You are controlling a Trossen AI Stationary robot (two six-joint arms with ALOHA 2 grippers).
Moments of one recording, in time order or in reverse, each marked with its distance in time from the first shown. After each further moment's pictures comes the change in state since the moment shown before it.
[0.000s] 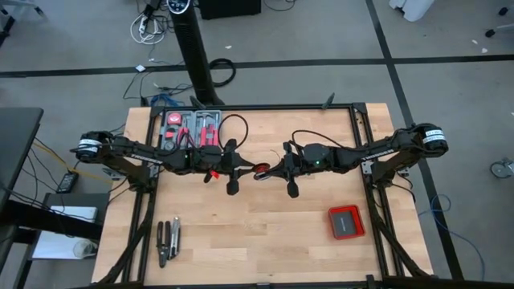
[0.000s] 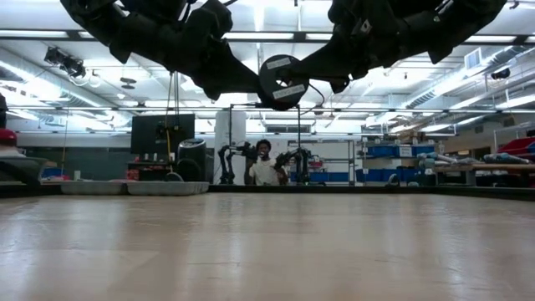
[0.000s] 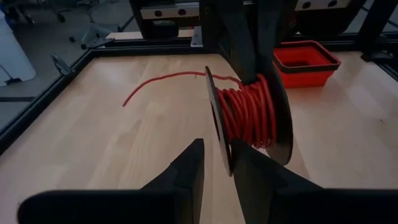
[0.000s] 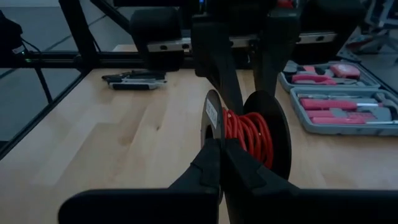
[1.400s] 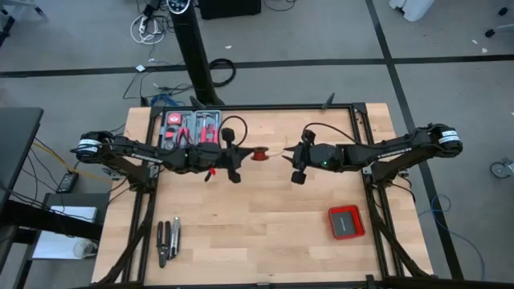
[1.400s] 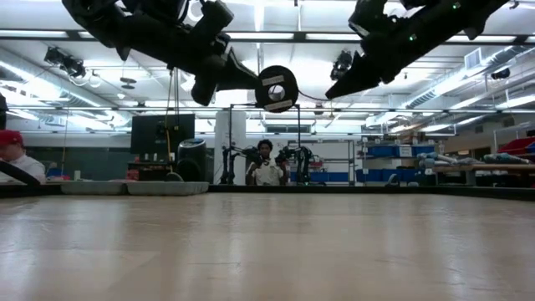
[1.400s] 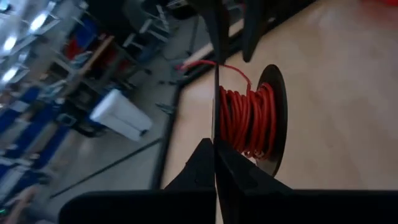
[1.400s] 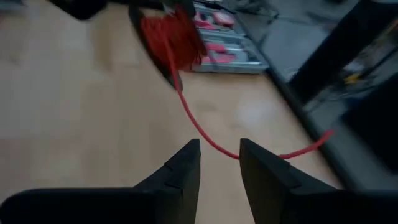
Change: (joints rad) left arm 0.016 0.000 0.001 0.088 -0.289 0.628; right arm 0.026 -0.183 0.000 -0.406 0.505 -0.118
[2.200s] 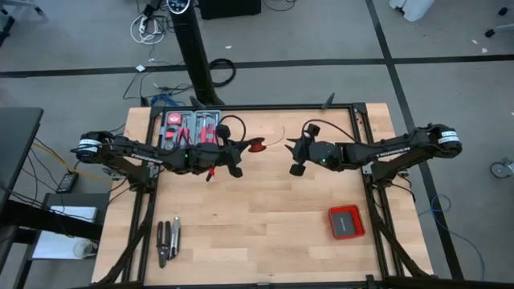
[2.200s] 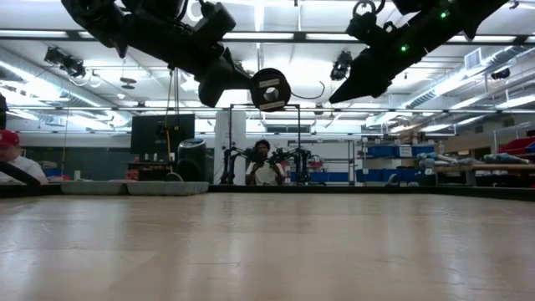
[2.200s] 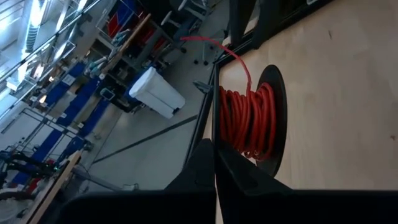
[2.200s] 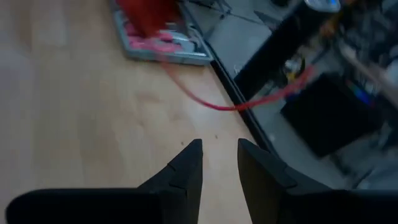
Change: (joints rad) left arm -0.006 0.000 -0.001 0.018 -0.178 -0.021; right arm -0.029 0.011 0.000 0.013 0.161 -0.121
